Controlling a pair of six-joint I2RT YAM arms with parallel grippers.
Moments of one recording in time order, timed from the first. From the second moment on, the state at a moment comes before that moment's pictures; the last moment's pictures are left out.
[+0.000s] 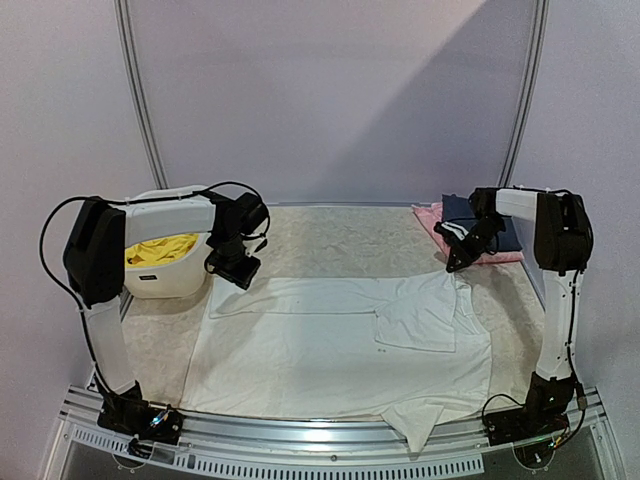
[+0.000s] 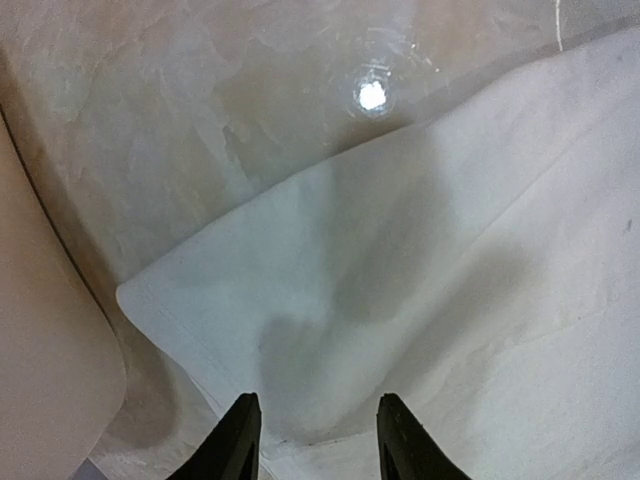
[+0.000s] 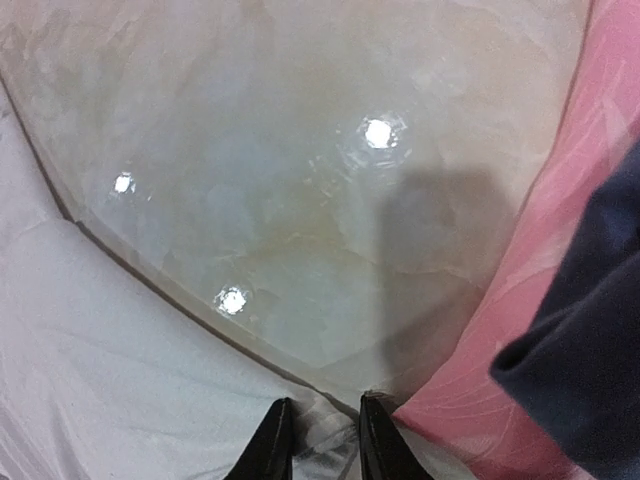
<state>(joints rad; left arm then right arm) -0.55 1.95 1.48 -0.96 -0.19 -0.08 0.04 2.27 1.77 -0.98 -0.37 -0.61</state>
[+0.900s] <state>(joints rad) -0.41 2.13 1.68 -0.99 -0.27 -0.10 -0.02 2.23 1.68 -0.96 -0.38 -0.64</state>
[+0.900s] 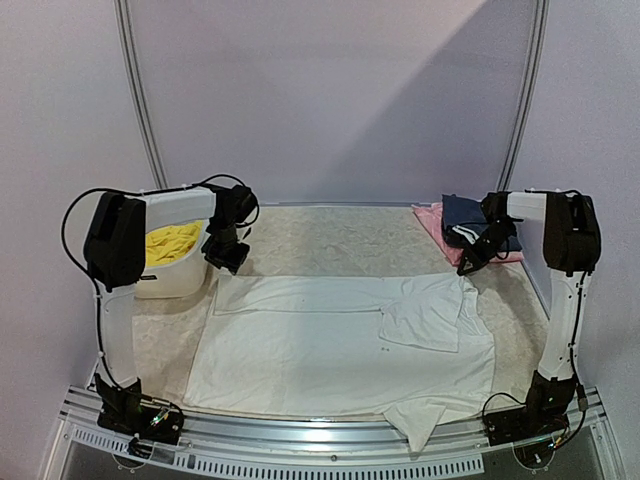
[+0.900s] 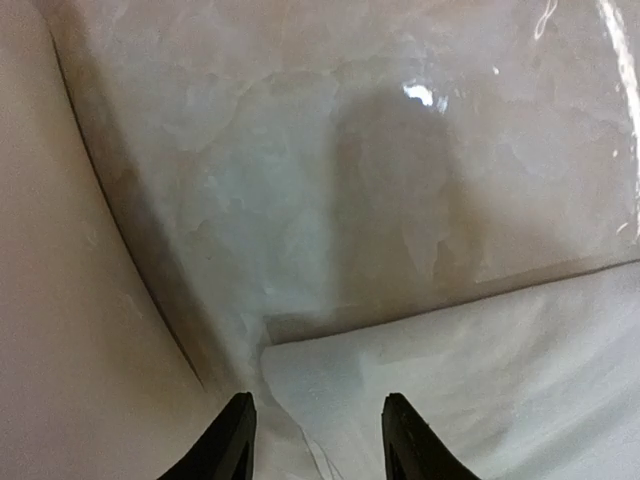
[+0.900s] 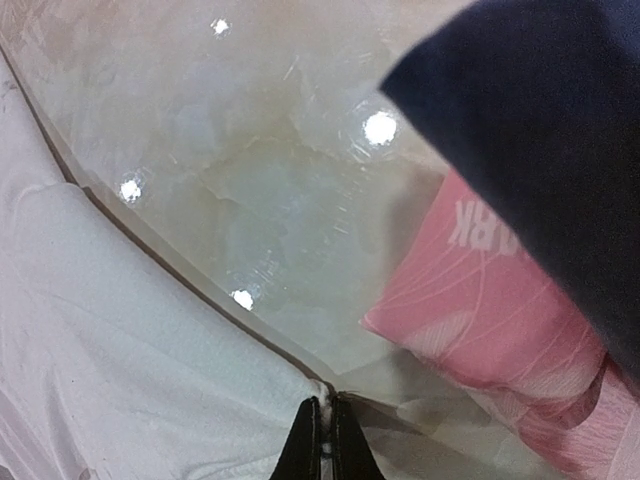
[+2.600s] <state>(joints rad) -0.37 2.23 1.73 -1.02 -0.22 0.00 -0.02 2.18 1.61 -0.93 -0.32 -0.68</state>
